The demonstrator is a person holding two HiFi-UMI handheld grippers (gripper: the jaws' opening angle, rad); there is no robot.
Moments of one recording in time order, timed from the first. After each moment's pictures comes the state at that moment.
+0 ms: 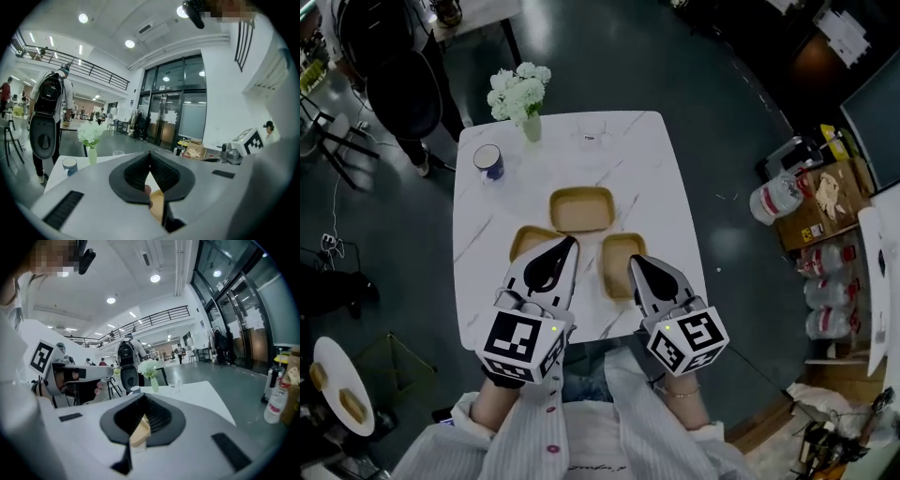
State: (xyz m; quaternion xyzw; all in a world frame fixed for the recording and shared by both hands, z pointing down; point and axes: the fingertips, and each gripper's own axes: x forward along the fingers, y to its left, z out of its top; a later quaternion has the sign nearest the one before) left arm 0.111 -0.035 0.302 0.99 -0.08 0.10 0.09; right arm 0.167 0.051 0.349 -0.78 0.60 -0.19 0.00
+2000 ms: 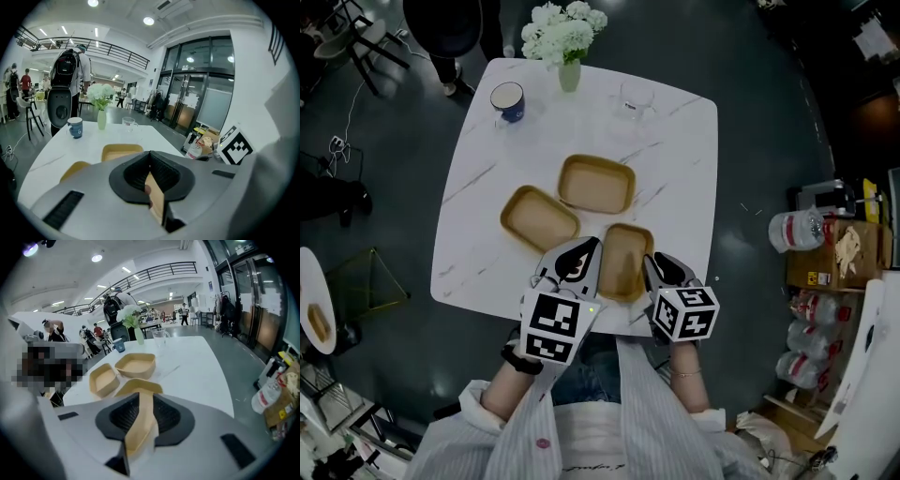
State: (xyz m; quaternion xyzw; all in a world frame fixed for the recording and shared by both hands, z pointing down) left arm 0.150 -0.013 0.429 0.94 -0.18 0.22 0.17; right arm 0.241 0.074 0.523 -0.70 0.58 -0.39 -0.16
